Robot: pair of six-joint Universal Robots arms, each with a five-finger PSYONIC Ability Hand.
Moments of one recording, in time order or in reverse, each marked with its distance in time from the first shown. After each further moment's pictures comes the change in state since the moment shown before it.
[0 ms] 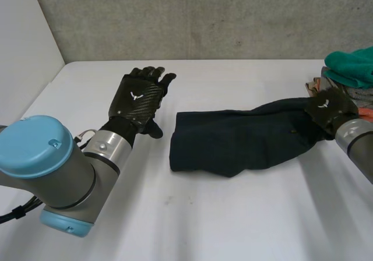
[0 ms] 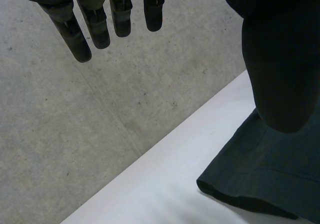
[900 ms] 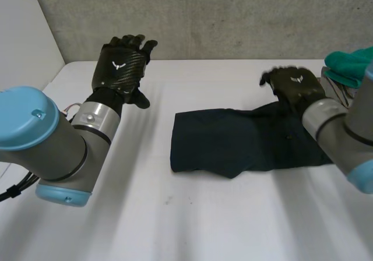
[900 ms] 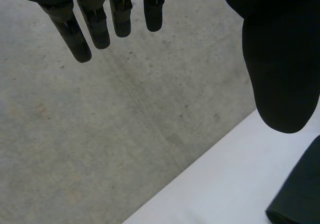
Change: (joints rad) left arm 0.042 0.008 0.115 -0.011 -0.058 0.002; right arm 0.213 -0.049 -0.135 0.098 0.051 0.777; left_hand 0.000 0.000 0.000 0.000 0.000; right_hand -0.501 -0.753 -0.751 -0.779 -0.717
